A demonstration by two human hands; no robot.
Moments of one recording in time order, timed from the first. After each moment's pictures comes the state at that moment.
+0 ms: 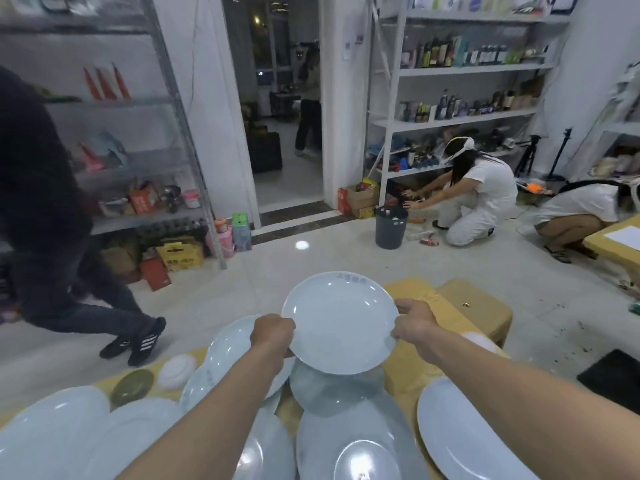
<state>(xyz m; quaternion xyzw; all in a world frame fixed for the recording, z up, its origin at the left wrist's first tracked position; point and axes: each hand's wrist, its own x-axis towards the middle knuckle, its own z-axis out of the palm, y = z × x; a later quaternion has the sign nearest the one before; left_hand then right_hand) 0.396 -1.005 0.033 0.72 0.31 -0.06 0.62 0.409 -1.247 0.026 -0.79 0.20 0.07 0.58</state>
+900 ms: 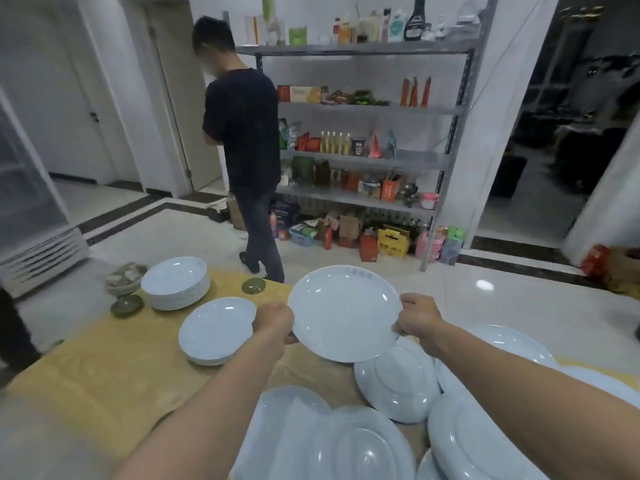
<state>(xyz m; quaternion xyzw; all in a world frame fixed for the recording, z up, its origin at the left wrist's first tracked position) 0.067 -0.587 0.067 0.54 0.52 0.20 0.63 0.252 -0.765 0.050 -0.80 -0.10 0.25 0.54</state>
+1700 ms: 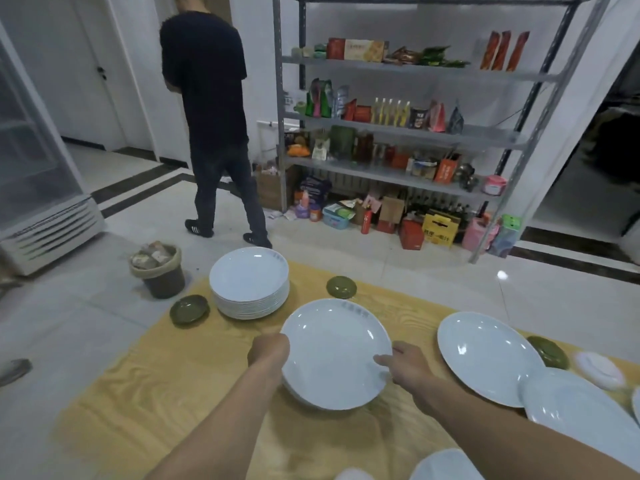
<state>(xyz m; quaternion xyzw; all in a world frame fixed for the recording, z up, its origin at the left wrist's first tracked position) -0.033 -0.246 -0.096 0.52 0.63 0.10 0.57 0.113 -0.441 -0.102 -0.82 -0.08 0.33 0.46</state>
